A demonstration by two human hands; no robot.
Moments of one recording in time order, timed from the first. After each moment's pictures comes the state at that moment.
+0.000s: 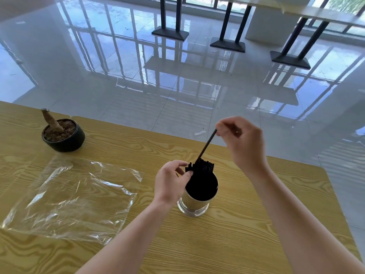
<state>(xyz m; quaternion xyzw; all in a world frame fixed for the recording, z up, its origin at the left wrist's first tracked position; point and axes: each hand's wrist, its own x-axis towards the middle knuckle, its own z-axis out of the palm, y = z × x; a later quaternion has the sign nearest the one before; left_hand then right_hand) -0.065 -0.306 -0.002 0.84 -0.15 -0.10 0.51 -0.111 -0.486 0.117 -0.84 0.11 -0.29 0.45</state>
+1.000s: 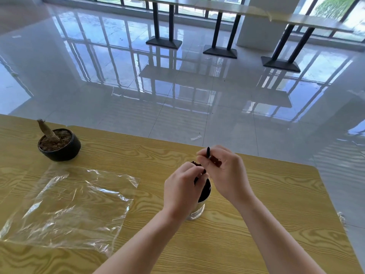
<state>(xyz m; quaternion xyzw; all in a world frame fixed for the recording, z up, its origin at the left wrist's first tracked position) -0.109 -0.330 0.054 0.84 -0.31 0.07 0.44 -0.151 -0.456 0.091 -0.86 0.12 -0.24 0.43</state>
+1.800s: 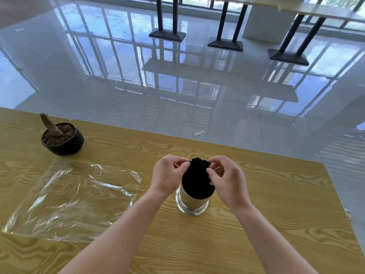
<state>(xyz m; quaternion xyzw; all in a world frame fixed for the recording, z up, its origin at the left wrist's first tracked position) -0.048 -0.310 0.019 0.84 -0.18 -0.13 0.49 -0.159 -0.462 0.022 -0.86 0.22 -0.20 0.41</state>
